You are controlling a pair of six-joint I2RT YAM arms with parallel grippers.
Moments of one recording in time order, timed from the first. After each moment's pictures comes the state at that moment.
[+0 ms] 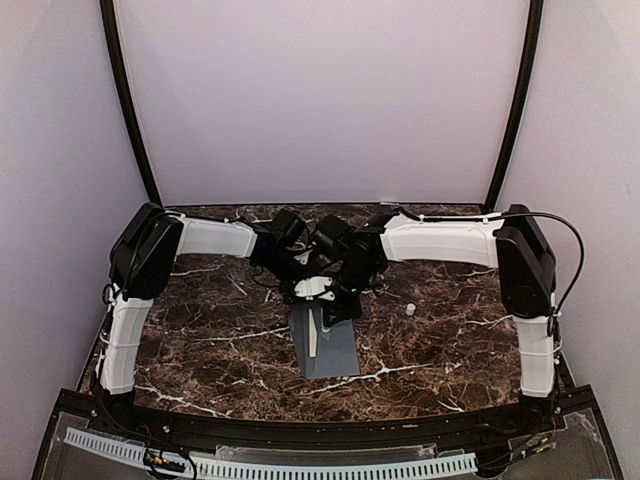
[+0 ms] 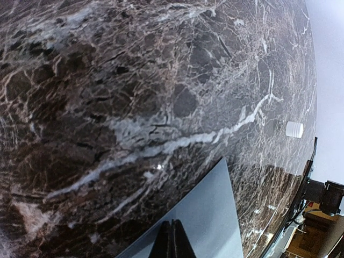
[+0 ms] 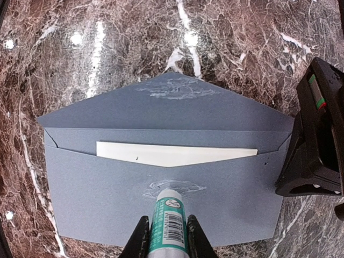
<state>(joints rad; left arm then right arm) -0.66 2.26 1.63 -0.46 0.54 -0.51 0.94 2.08 1.68 -0.88 -0.24 -0.73</state>
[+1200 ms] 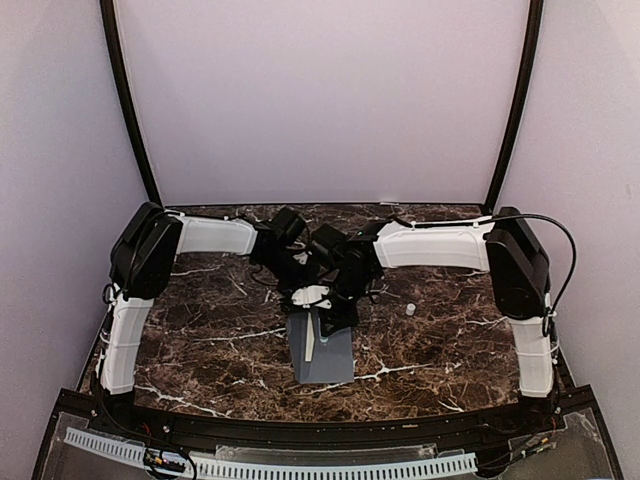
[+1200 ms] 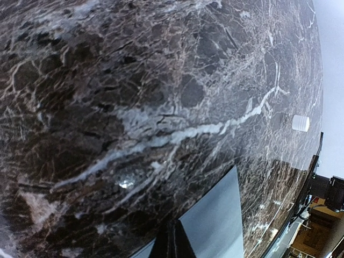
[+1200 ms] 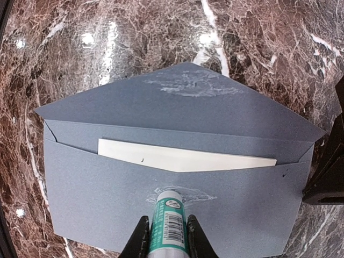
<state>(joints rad) -0.66 2.27 1.67 -0.53 0.53 -0.47 0.95 2.12 1.67 -0.87 -0.28 -0.70</state>
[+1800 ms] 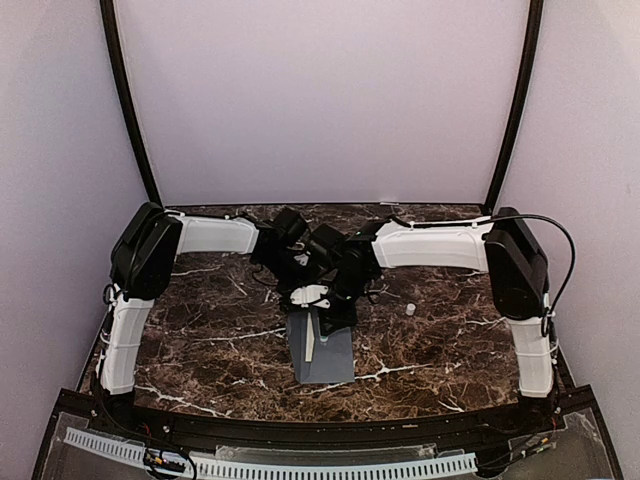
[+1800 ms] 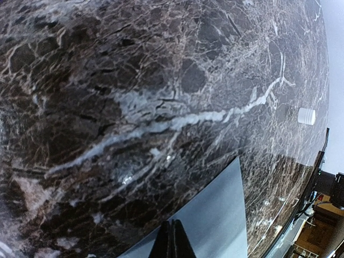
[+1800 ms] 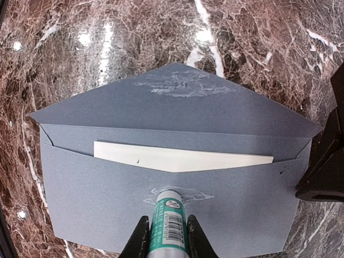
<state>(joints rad) -0.67 2.27 1.68 -0.59 0.51 -0.45 0.95 2.13 1.68 -0.88 -0.25 -0.68</state>
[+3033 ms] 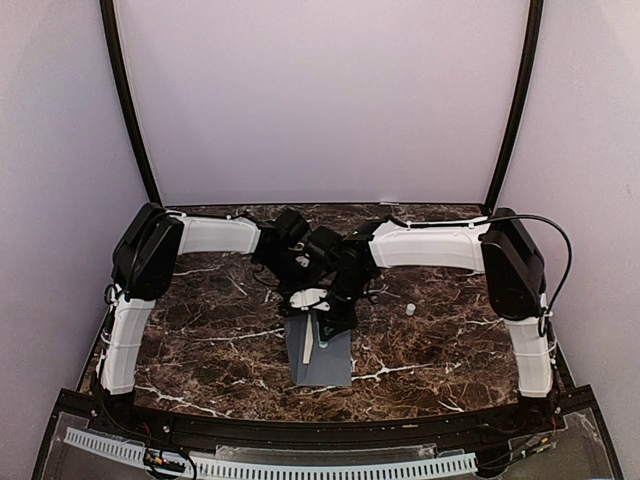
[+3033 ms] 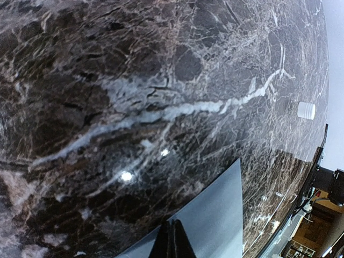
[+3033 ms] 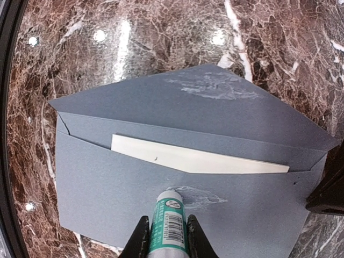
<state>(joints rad) -0.67 2.28 1.70 -0.63 0.51 -0.45 0.96 2.15 1.71 -0.95 -0.32 -0.70</state>
